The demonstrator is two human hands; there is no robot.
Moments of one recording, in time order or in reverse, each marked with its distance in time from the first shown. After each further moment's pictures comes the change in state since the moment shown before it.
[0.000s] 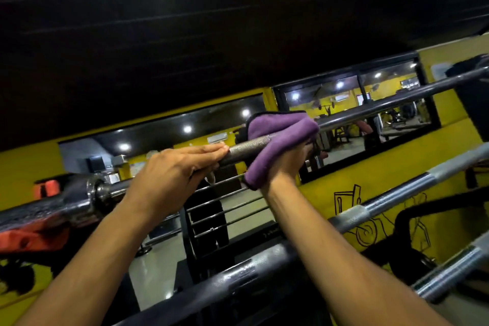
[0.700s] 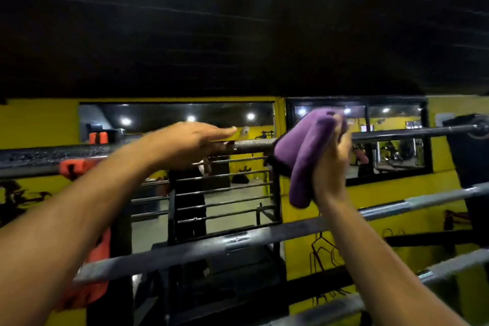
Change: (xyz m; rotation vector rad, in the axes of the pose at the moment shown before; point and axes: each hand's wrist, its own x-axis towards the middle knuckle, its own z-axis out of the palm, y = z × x) left_hand -0.005 -0.004 -0.054 0.000 -0.339 -0.183; right_hand -0.092 -0.124 -0.019 -0.356 -0.216 -0.369
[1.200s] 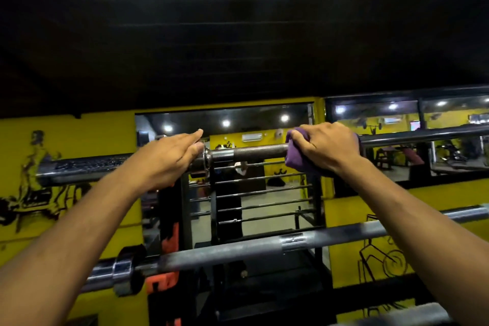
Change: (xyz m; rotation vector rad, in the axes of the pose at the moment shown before) left_hand -0.106 -0.056 -0.029 0.059 0.000 -0.483; right_hand 0.049 0.035 0.060 -1.335 -0.543 -0.640
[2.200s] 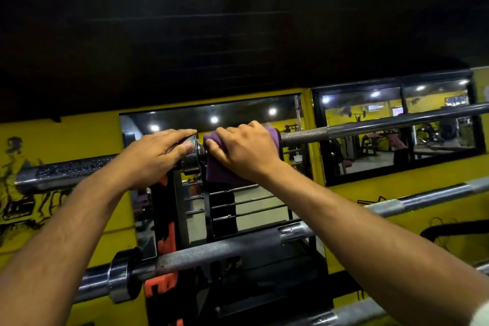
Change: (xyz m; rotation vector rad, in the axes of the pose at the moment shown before) left_hand 0.002 -0.014 0.000 -0.154 0.021 0.085; right_hand 0.013 -0.135 0.016 0.081 0.181 -0.238
